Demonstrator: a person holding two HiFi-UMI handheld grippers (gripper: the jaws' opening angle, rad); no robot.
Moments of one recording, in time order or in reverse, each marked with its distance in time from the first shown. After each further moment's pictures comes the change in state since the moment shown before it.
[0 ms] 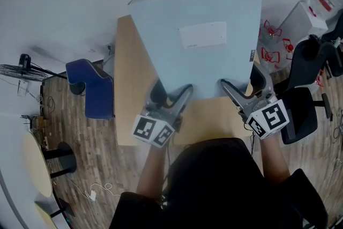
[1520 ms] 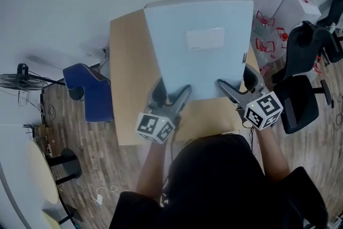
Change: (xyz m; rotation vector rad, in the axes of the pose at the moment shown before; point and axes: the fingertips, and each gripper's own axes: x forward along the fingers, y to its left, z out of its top) left arm -0.004 -0.020 -0.054 0.013 0.106 -0.038; right arm -0.035 -0.009 -0.068 0.173 0.107 -0.019
